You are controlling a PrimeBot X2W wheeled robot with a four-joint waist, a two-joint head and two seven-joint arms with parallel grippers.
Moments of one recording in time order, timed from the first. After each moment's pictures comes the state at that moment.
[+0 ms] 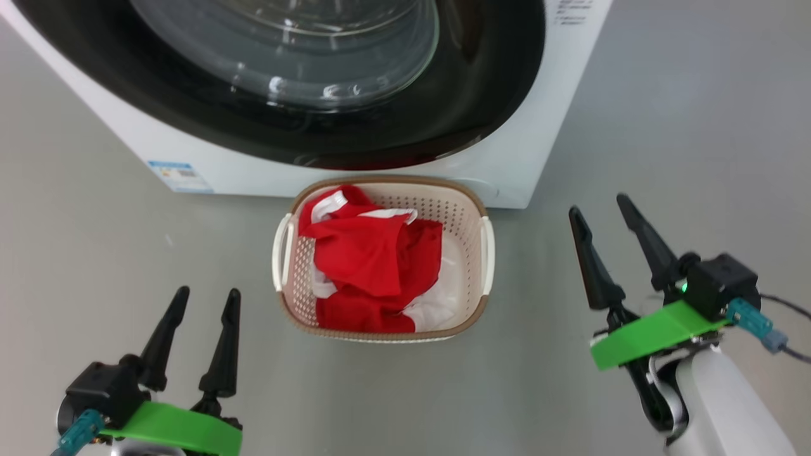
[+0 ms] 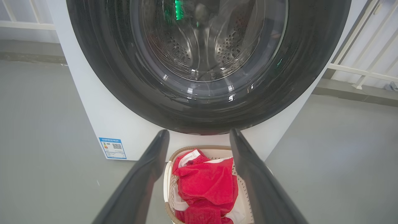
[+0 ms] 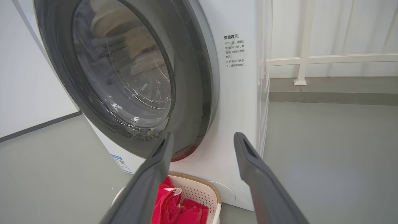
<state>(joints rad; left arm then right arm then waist) -0.18 0.15 -0.07 0.22 -0.37 -0.13 -0.25 -0.31 -0.08 0.11 0.29 0.32 0.13 -0.26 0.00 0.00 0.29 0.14</state>
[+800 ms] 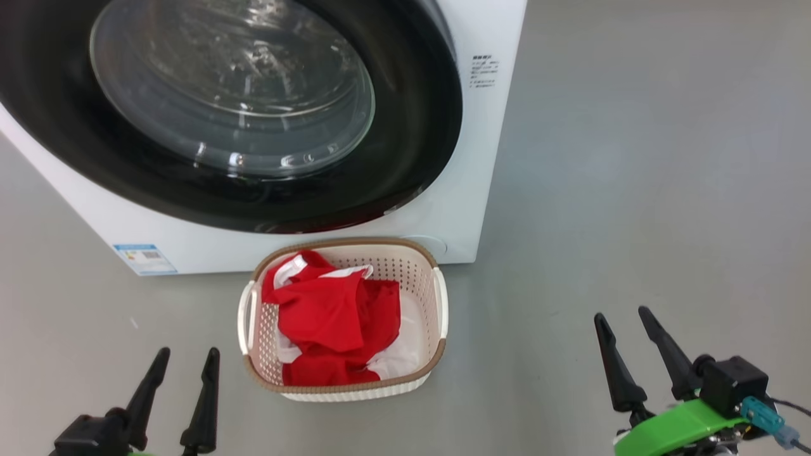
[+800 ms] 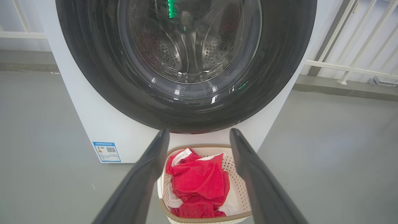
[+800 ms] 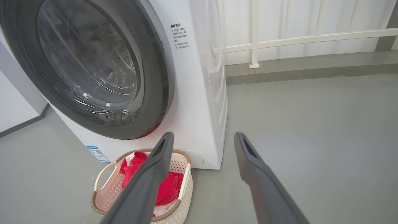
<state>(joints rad) -0.05 0.18 -0.03 0.25 -0.36 -0.13 -0.25 -0.03 -0.06 0.05 0.27 0.33 0.13 -0.26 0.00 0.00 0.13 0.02</state>
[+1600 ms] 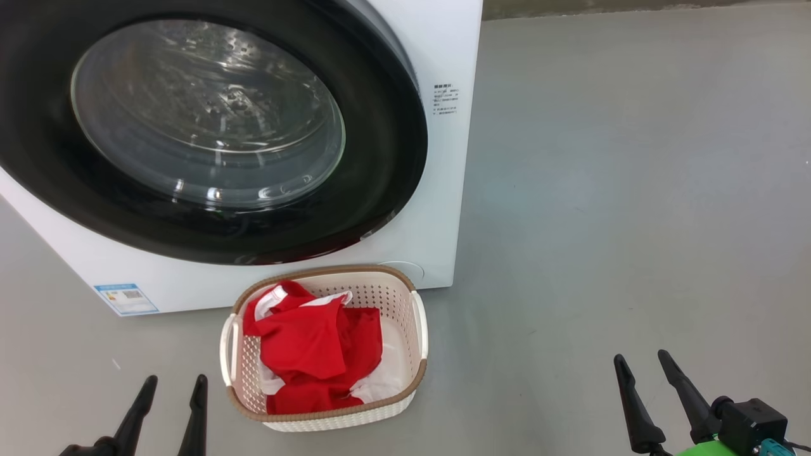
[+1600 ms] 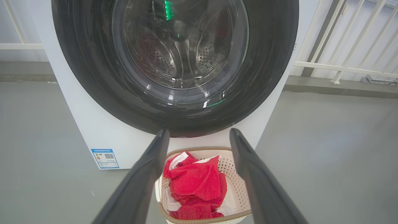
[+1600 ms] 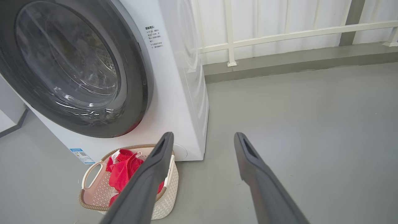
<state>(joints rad) 0.04 0.18 0.02 0.22 -0.33 -0.13 -0.25 0.10 -0.06 0.00 0.24 0.35 0.13 -0.26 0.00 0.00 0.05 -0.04</state>
